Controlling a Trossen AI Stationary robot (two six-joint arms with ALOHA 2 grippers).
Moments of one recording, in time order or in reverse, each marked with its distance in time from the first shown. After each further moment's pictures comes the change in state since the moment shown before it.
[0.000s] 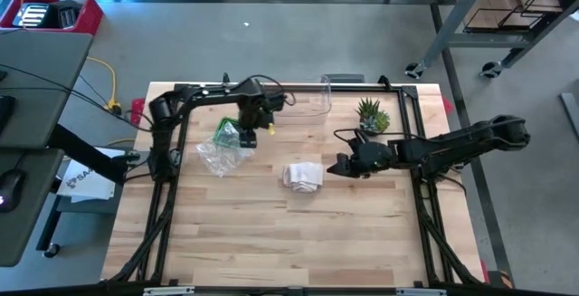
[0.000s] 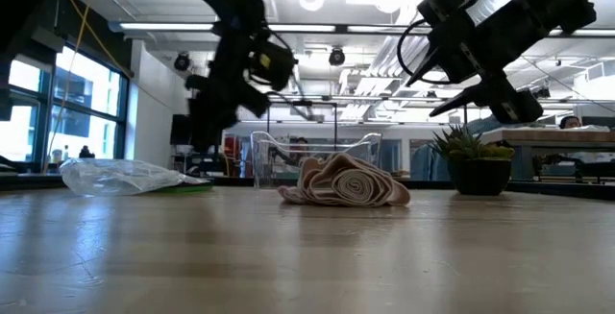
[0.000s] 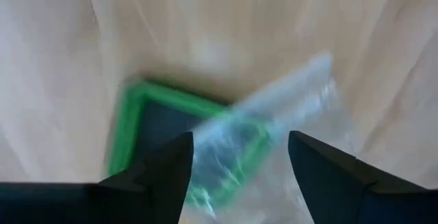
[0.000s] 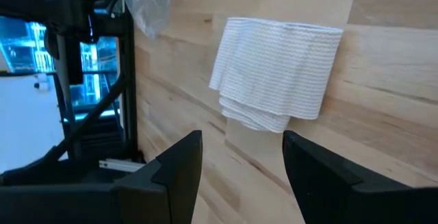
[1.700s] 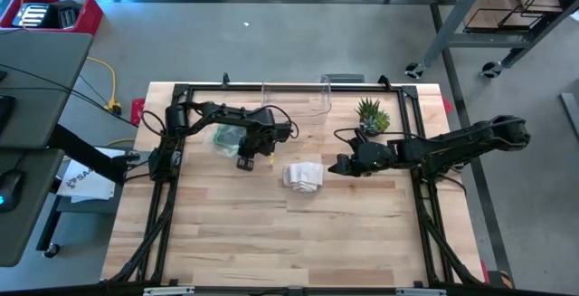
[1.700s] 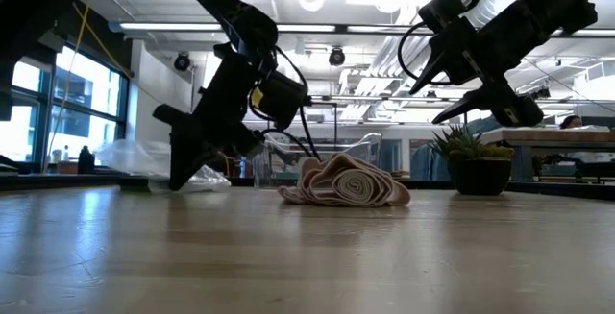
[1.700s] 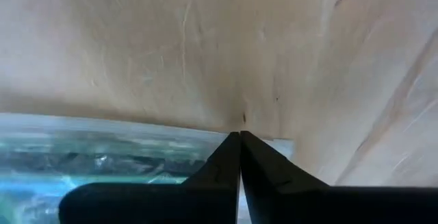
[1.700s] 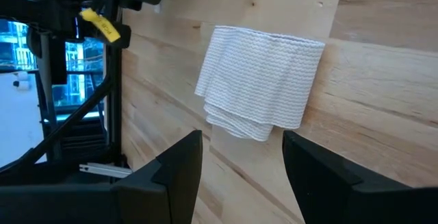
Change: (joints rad) left arm -0.172 0.108 -0.124 0.043 -0.014 -0.007; right arm -0.004 0.000 0.000 -0.037 0.022 -0.049
